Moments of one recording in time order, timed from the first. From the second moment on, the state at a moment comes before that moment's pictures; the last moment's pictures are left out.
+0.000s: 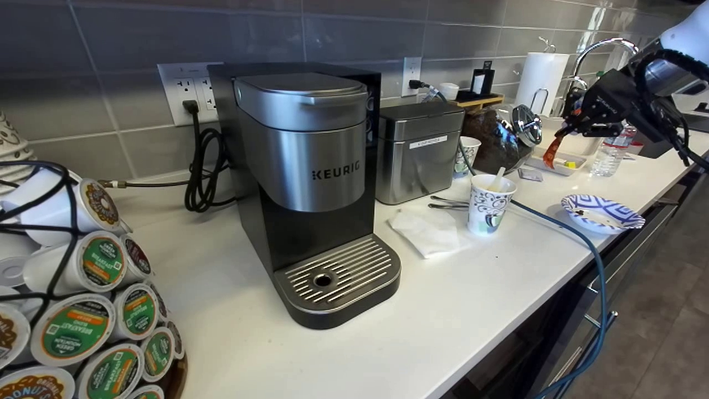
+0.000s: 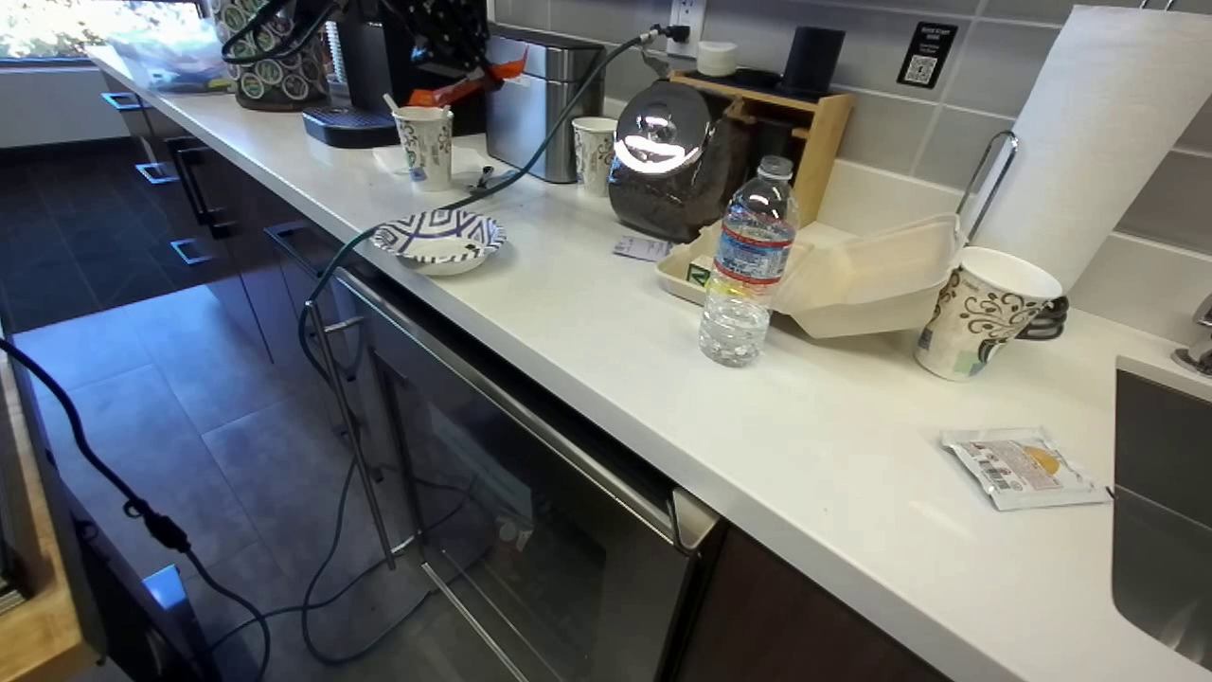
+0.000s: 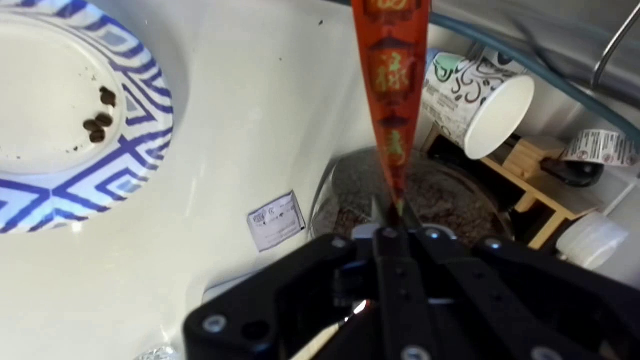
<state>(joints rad) -0.19 -0.06 -0.05 -2.44 -0.52 3.10 1.53</state>
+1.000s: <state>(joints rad) -0.22 -0.05 0.13 -2.32 -1.02 3.22 1.62</state>
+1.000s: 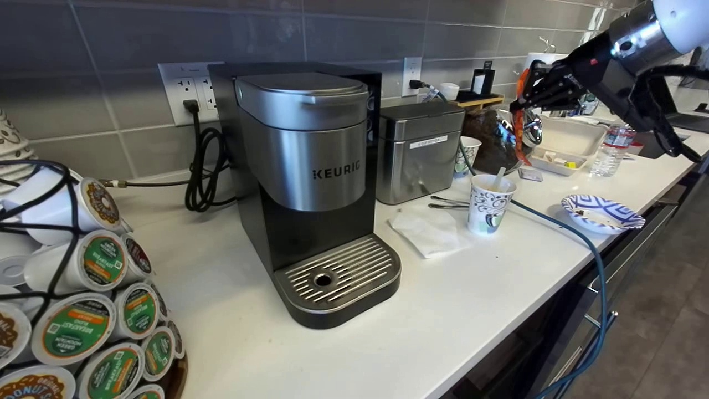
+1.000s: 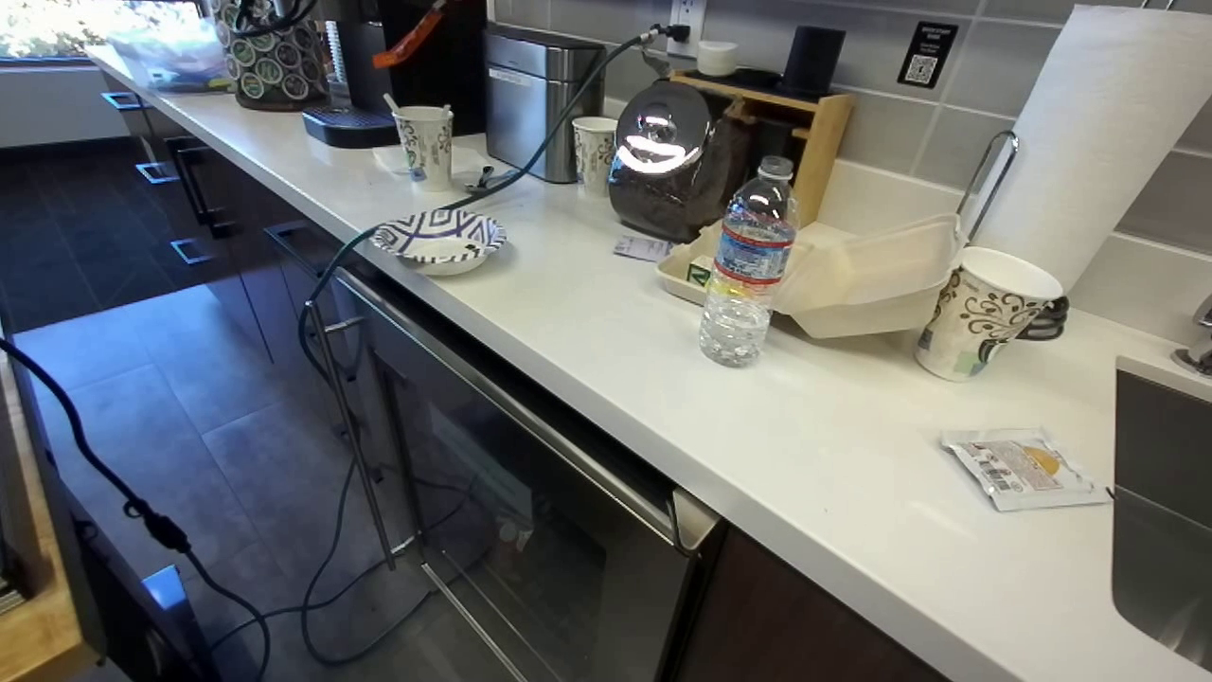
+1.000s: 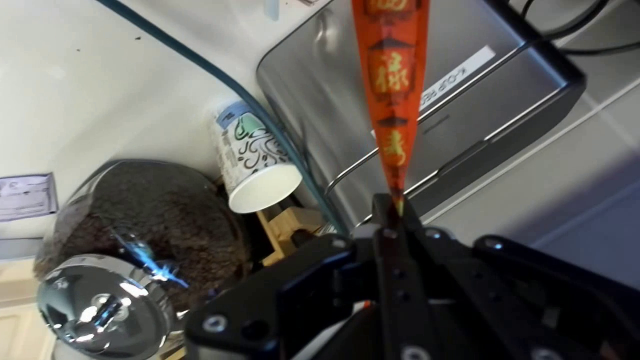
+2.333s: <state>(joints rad) -0.19 0.23 0.18 -1.99 -1.92 3.10 2.25</state>
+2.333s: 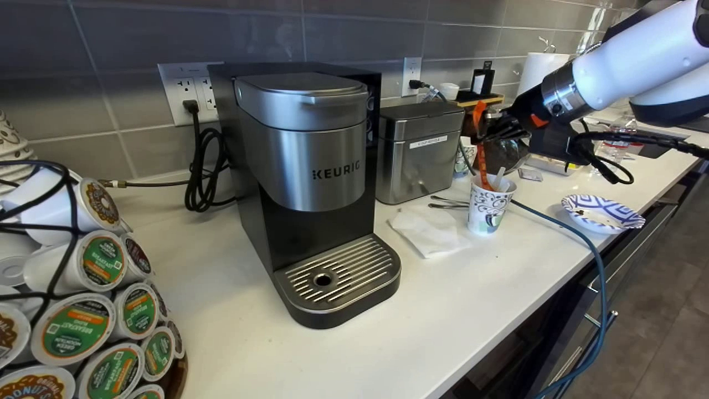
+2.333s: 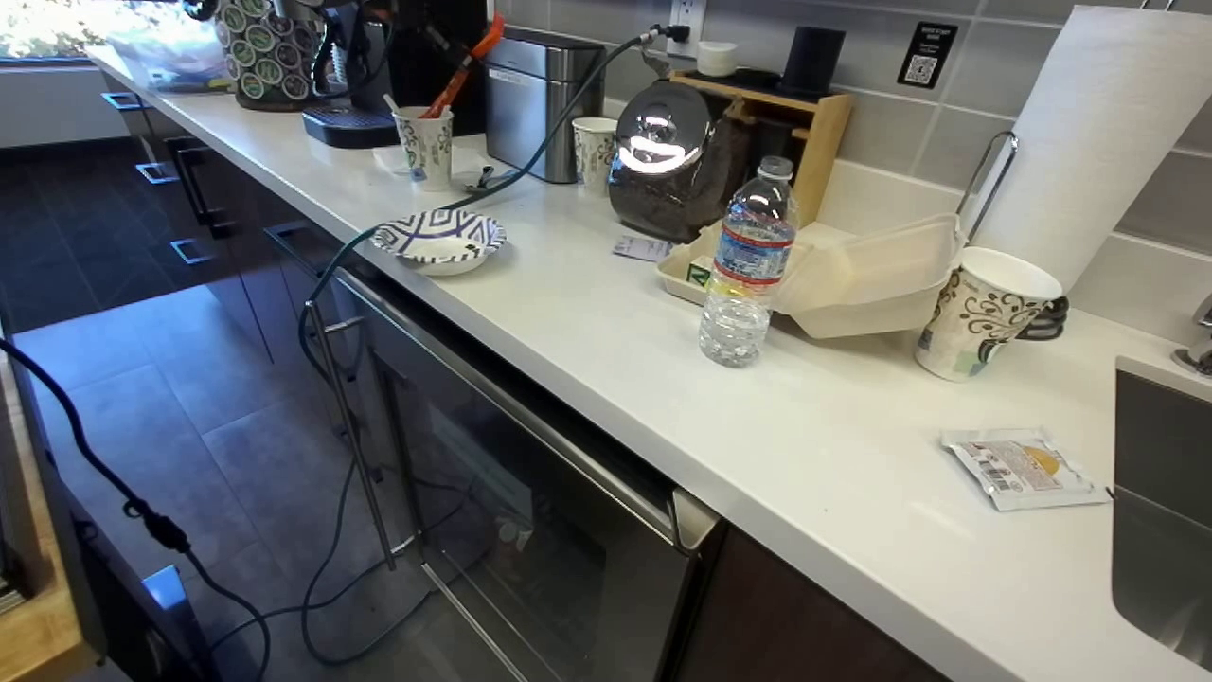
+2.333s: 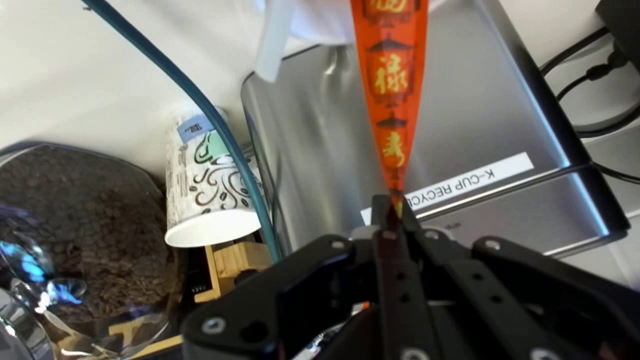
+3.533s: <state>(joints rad) -0.30 0.05 0.16 -2.03 -2.02 3.43 2.63</state>
